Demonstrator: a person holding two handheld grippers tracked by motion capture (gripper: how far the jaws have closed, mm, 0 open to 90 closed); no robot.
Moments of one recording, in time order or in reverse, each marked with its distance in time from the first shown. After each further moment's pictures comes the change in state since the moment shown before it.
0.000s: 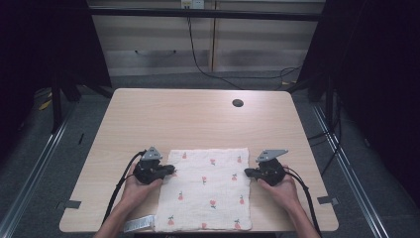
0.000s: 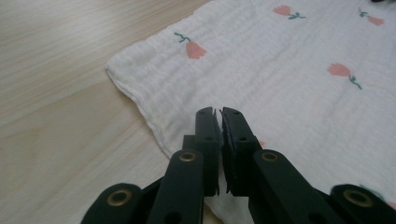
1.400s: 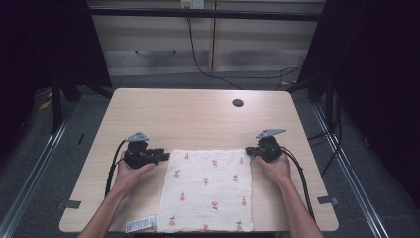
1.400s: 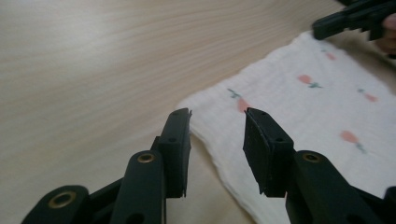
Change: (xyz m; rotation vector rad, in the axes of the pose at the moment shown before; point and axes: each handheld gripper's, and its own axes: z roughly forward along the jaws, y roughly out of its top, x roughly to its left) left arm 0.053 0.025 -0.013 -0.083 -0.001 -0.138; right arm -0.059 0.033 0.032 -0.040 -0.094 0.115
